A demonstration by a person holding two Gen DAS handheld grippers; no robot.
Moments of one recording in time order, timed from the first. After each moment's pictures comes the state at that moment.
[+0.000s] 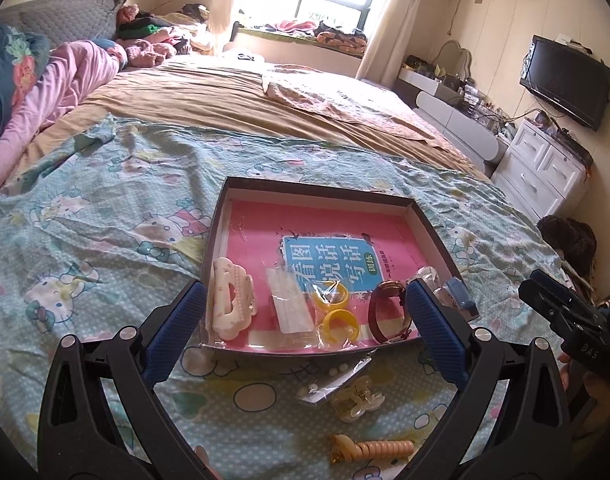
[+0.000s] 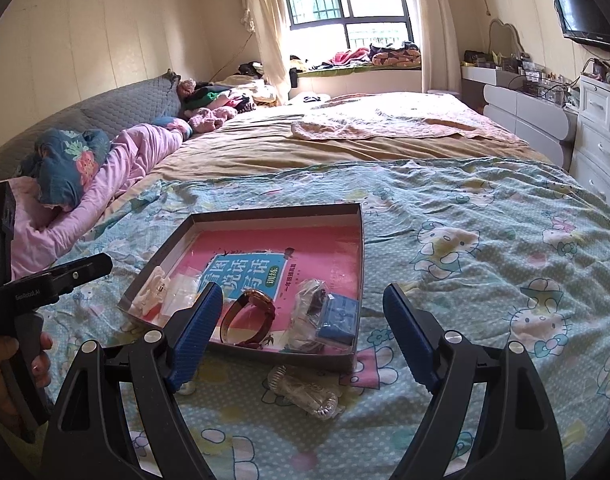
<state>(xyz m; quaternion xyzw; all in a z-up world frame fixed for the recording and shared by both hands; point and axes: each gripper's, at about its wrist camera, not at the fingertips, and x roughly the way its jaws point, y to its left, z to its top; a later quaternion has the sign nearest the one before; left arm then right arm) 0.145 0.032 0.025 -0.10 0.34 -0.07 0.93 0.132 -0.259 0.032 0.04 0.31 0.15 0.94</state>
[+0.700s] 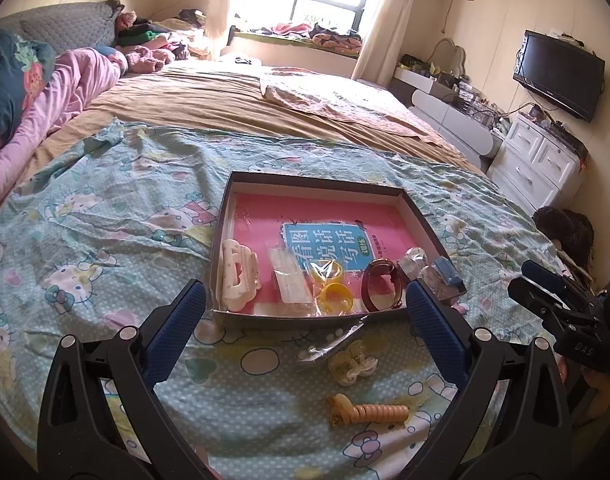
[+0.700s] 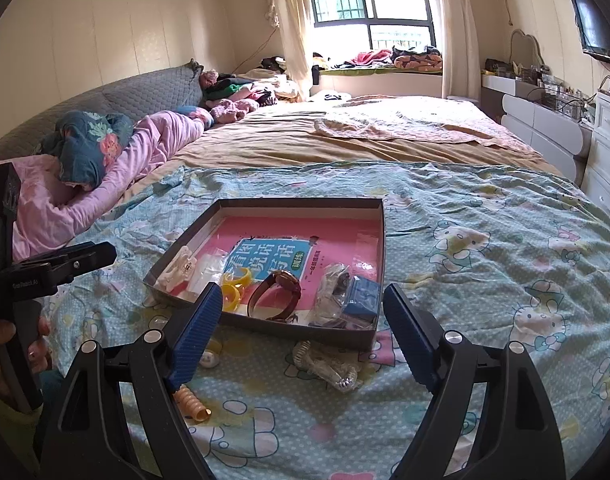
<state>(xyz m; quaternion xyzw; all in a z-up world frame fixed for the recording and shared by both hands) 0.109 0.030 0.030 -0.09 0.34 -0.08 0.93 0.104 -0.247 0.037 0.01 0.31 0.19 0.93</state>
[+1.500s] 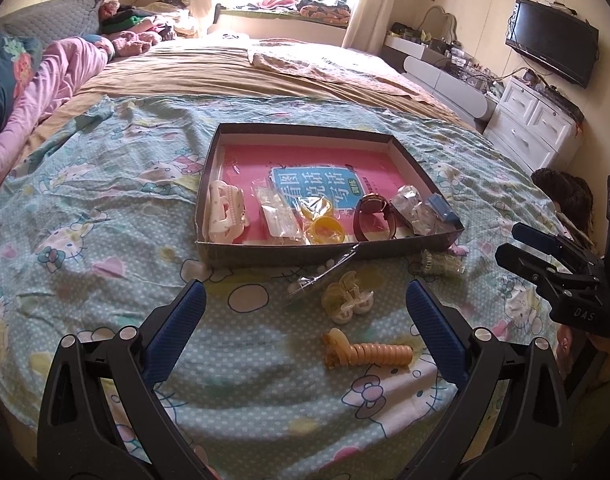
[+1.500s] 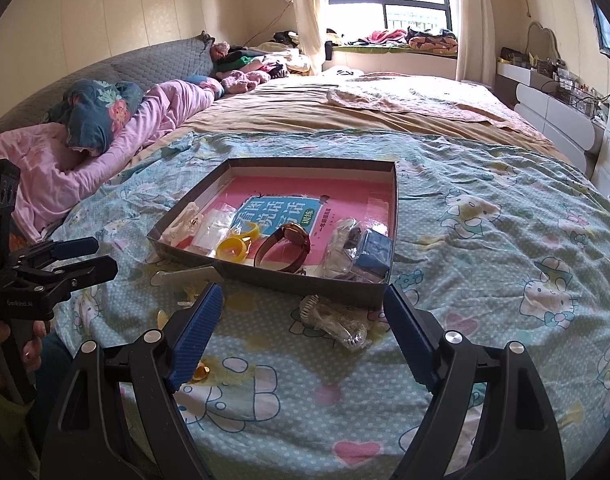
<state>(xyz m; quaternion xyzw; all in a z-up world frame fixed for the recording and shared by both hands) 0.081 0.012 -0.001 -0.05 0.39 -0.09 0.91 0.090 -0.243 0.013 -0.02 0.35 0.20 0.91</state>
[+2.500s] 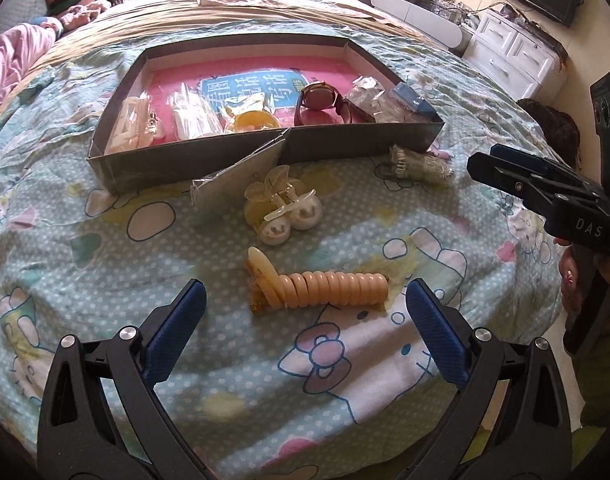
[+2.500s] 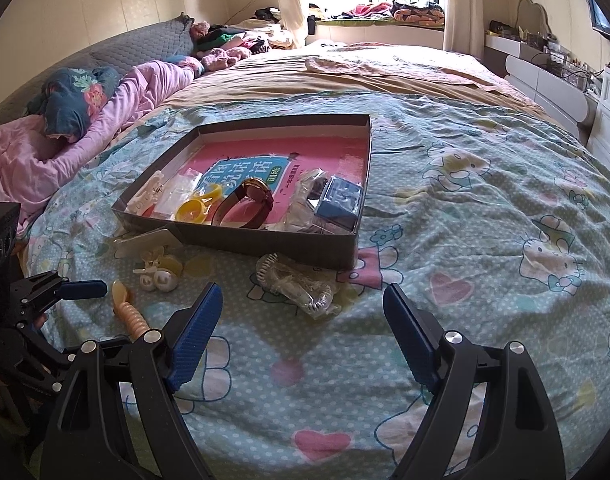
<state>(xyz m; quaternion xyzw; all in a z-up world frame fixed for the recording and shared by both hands) 0.085 -0.041 -0.066 -0.01 0.48 -0.15 0.86 0.106 -0.261 -0.029 -0.01 0.40 0.18 0.90</state>
